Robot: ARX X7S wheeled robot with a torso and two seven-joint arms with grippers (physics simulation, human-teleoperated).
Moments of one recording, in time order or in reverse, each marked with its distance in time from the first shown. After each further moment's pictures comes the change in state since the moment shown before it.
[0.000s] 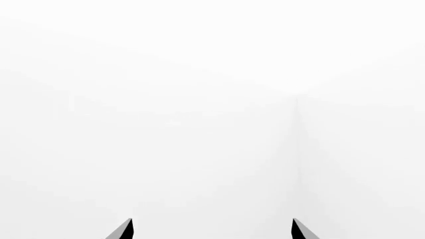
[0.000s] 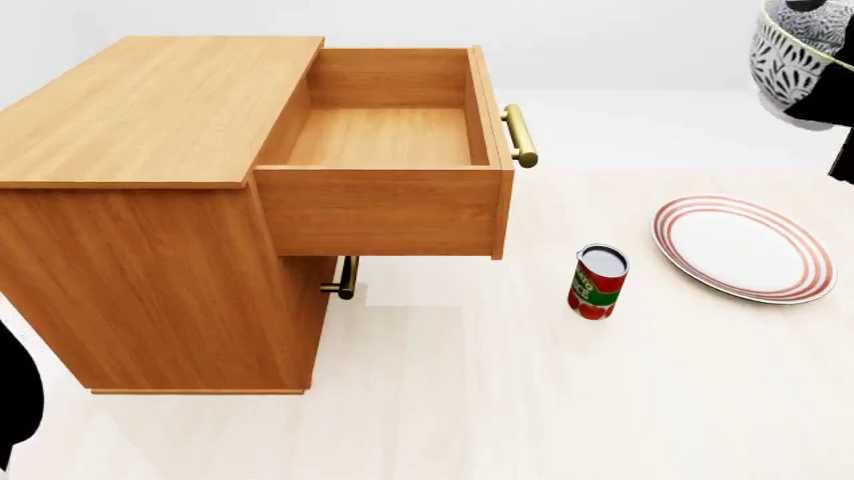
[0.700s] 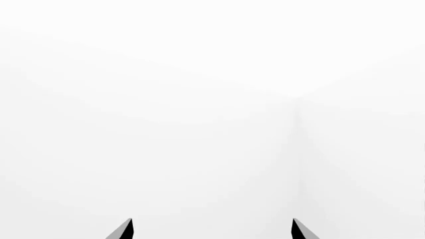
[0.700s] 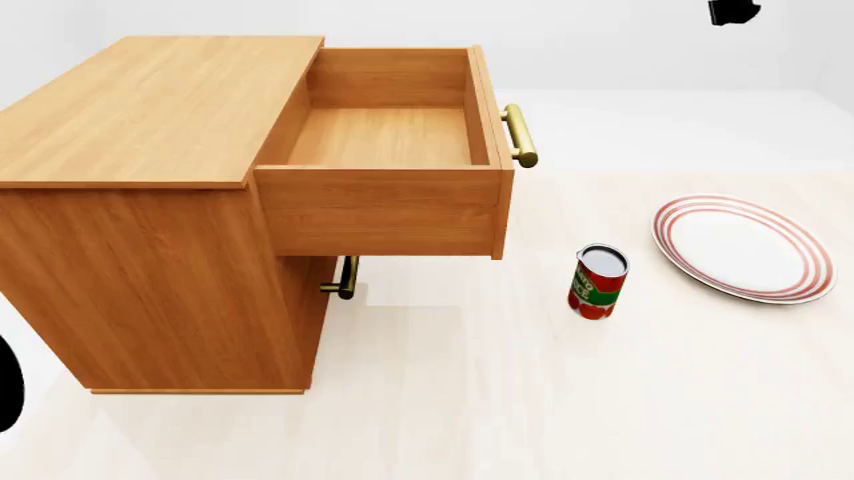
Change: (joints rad) left arm -0.044 -0.021 -0.004 0.004 -0.047 -0.024 -0.036; right arm -0.091 -0.559 0.385 0.990 -0.263 -1.122 -0.418
